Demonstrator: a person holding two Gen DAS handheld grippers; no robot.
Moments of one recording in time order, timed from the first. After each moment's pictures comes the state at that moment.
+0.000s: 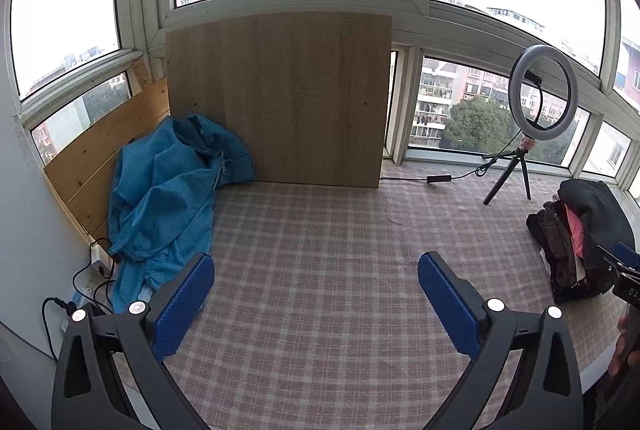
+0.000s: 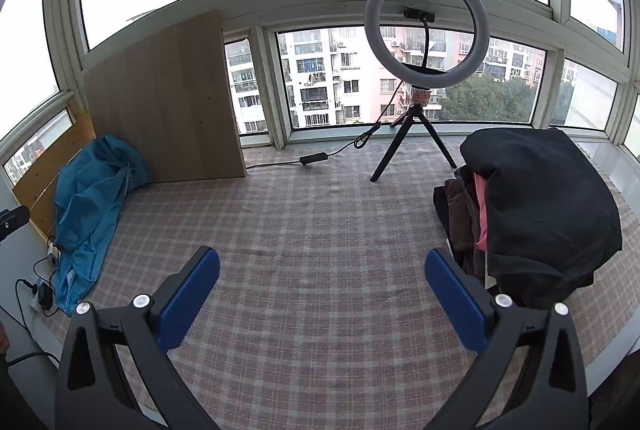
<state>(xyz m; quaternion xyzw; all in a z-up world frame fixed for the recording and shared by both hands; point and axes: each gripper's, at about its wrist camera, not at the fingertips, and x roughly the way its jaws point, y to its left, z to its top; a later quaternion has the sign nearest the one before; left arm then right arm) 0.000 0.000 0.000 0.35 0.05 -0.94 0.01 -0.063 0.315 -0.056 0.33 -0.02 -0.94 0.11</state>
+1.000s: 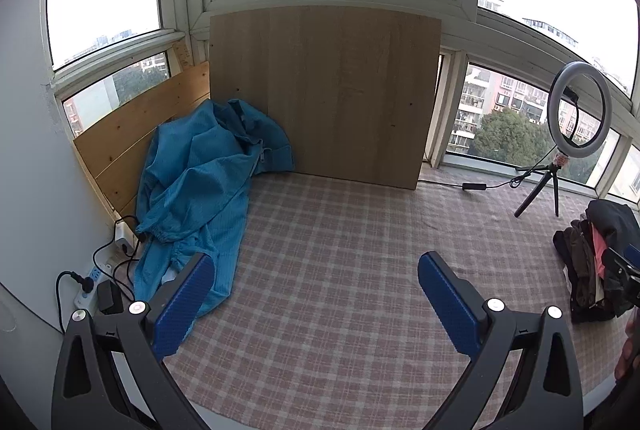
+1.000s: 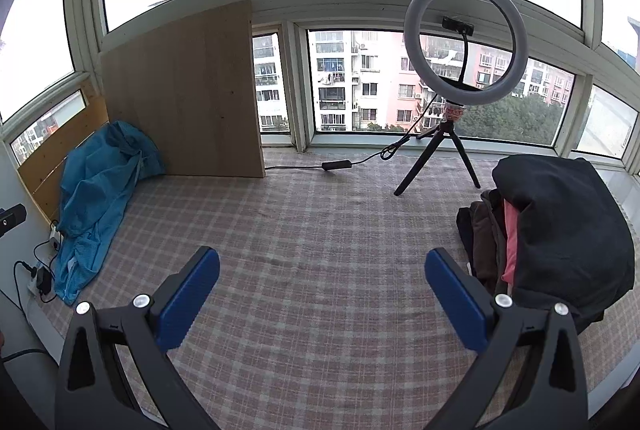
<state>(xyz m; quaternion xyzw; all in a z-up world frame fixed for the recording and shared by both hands) 0.002 -0.033 -0.016 0.34 0.06 -0.93 0.11 -0.086 0.285 -0.057 0.33 0.03 -0.93 0.14</state>
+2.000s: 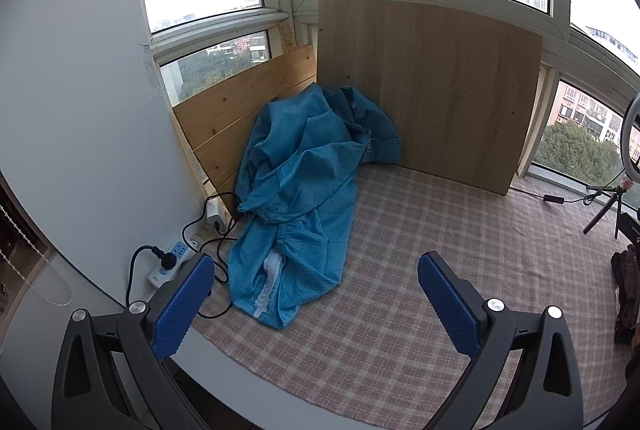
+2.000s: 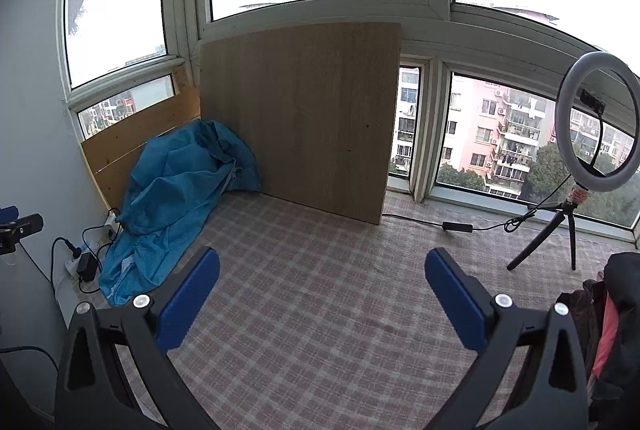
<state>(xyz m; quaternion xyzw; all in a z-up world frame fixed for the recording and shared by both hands) 0.046 -0.145 -0.018 0.35 0.07 -0.90 0.25 -0.103 0.126 -0.045 0.27 0.08 -0.91 0.30</state>
